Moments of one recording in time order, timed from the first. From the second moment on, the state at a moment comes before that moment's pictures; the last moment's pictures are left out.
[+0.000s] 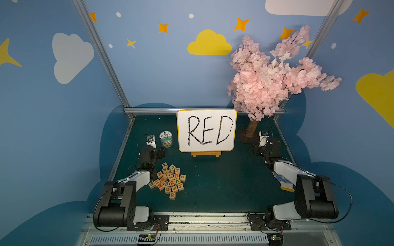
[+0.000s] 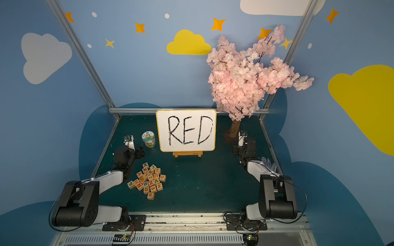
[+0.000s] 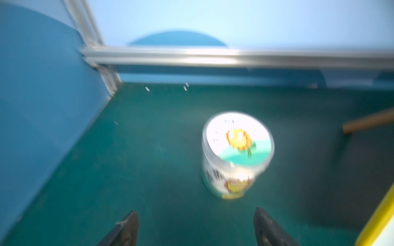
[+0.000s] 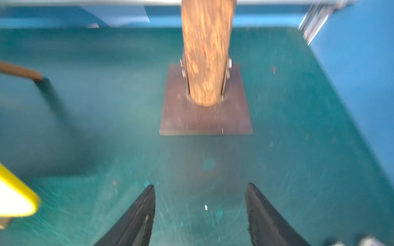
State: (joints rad) left arm -0.01 1.33 0.48 0.50 -0.15 -0.07; right arm 0.07 1.42 0.71 0.15 -0.01 -0.03
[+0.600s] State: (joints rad) left arm -0.22 0.80 0.72 -0.44 -0.28 -0.42; right arm 0.60 1.25 0.93 -0.33 -0.02 -0.09
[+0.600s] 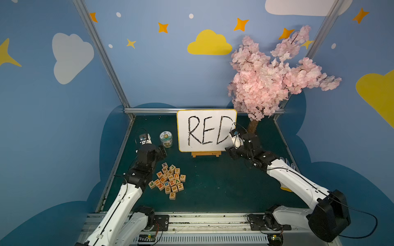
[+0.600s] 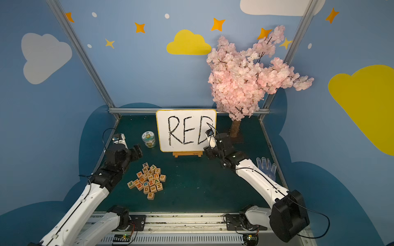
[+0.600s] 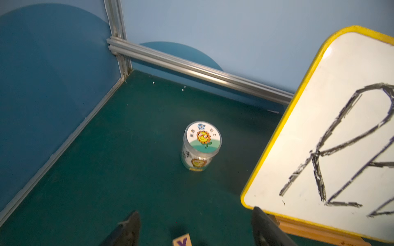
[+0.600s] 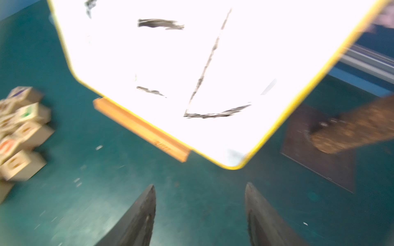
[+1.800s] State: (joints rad) left arm -0.21 0.31 0.75 -1.17 0.06 -0.93; right arm 1.23 1.89 1.33 -0.40 -0.46 -0.08
